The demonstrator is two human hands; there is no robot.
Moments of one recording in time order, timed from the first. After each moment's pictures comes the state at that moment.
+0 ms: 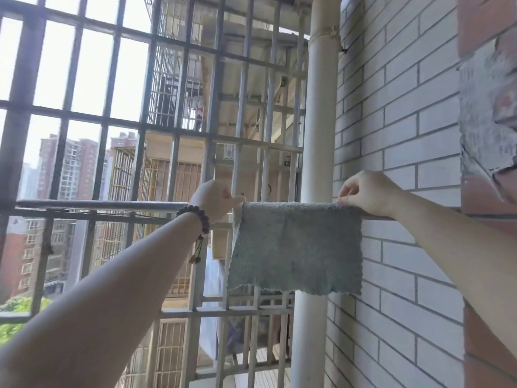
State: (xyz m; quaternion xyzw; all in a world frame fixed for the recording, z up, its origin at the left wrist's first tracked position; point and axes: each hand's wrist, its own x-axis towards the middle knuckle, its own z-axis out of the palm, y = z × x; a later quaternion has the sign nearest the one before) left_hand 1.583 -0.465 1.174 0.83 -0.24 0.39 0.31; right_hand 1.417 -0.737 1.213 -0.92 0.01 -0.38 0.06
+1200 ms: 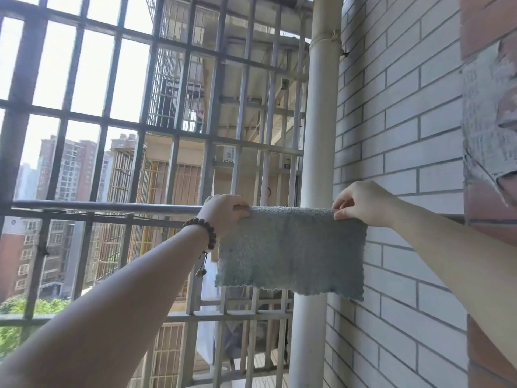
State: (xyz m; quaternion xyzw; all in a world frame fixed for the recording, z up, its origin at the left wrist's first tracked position) left_hand 1.595 -0.479 1.155 0.81 -0.33 0.39 0.29; right_hand 1.428 -0.740 1.208 -0.94 -0.01 -0.33 0.03
